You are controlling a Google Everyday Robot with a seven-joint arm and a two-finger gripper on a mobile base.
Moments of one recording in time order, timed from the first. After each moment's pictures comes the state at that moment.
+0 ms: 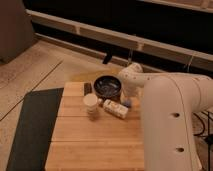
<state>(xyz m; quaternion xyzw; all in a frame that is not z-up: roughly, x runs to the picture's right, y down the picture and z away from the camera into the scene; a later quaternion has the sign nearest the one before) 0.174 0.081 0.936 -0.19 0.25 0.60 0.74</state>
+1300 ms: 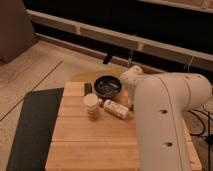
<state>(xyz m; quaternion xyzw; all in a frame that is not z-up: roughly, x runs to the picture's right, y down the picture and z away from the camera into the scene) 0.228 0.107 0.935 -0.15 0.36 0.60 0.70</state>
